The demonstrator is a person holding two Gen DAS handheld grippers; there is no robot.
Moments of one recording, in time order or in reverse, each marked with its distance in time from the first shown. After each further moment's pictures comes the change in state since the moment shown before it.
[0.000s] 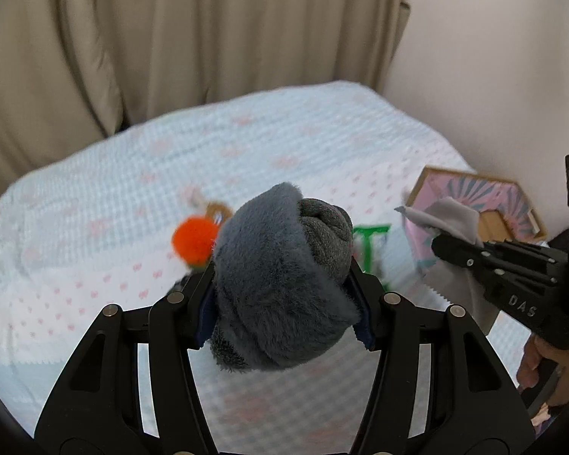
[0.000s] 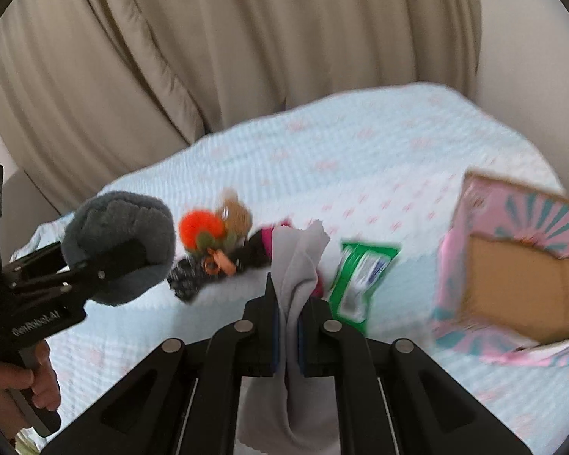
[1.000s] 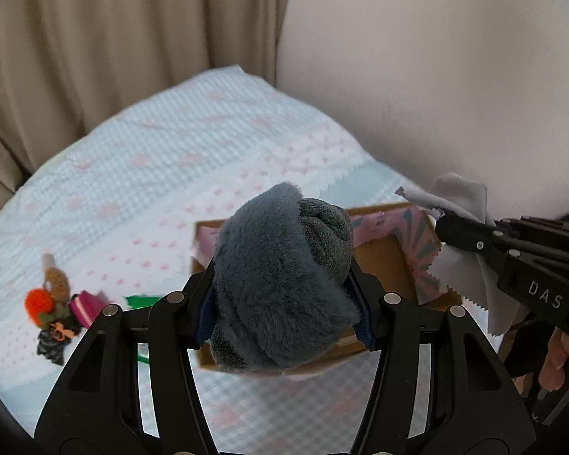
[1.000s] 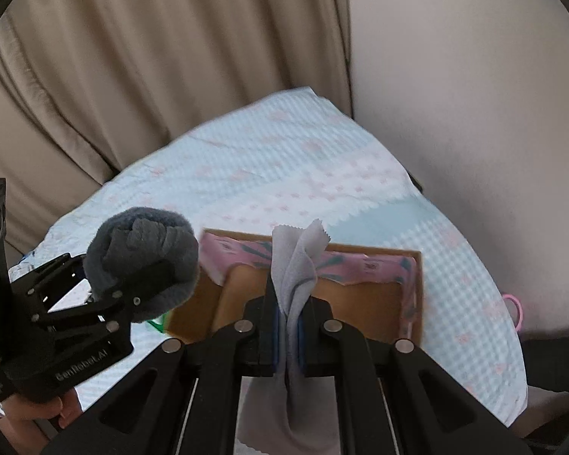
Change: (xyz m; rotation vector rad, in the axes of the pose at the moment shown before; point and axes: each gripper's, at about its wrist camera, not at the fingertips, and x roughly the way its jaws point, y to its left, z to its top) left arm 0.098 -0.336 0.103 0.143 0.170 -0.105; right arm -0.145 -0.275 0.078 0.153 0.122 -0.179
